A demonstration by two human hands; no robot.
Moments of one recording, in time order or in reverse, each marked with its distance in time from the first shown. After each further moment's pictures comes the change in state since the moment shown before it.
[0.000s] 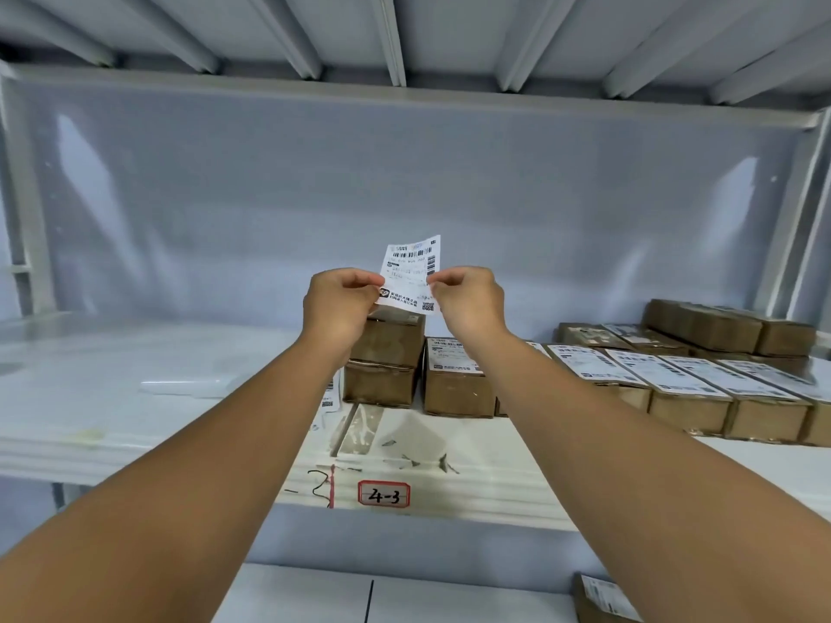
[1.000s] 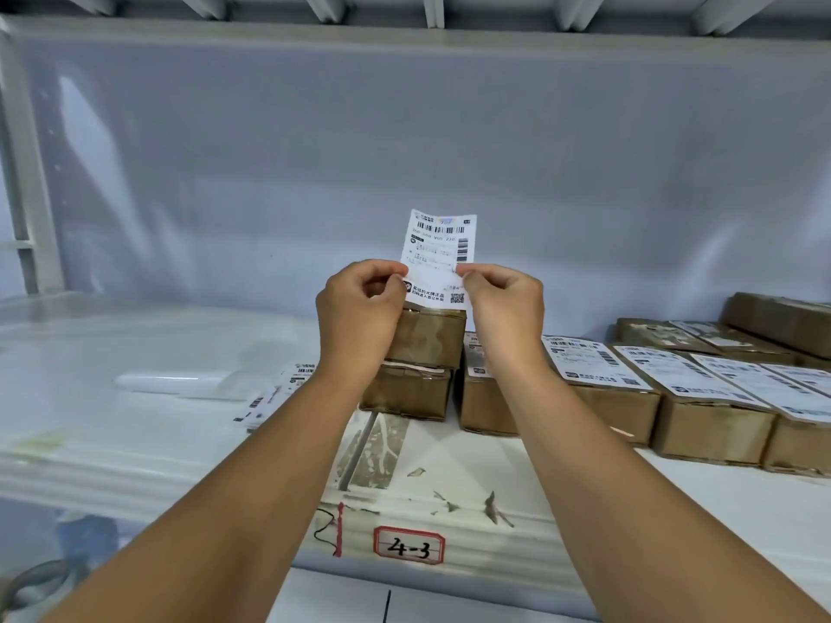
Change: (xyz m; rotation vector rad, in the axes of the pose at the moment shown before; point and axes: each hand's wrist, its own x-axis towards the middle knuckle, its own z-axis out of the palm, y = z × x) left_hand 0.014 -0.046 0.012 0.061 0.153 0.255; right_hand 0.020 0.047 0.038 0.279 0.109 -0.017
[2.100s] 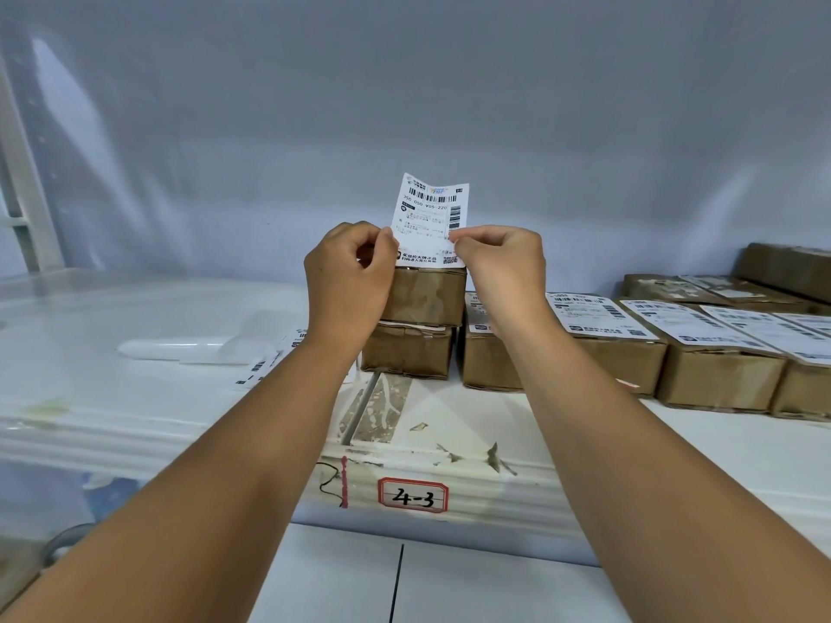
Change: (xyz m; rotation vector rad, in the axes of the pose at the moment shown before) left_hand -0.004 -0.009 -0.007 0.227 0.016 0.185; right_hand -0.006 -0.004 -0.002 -0.067 -0.073 0.018
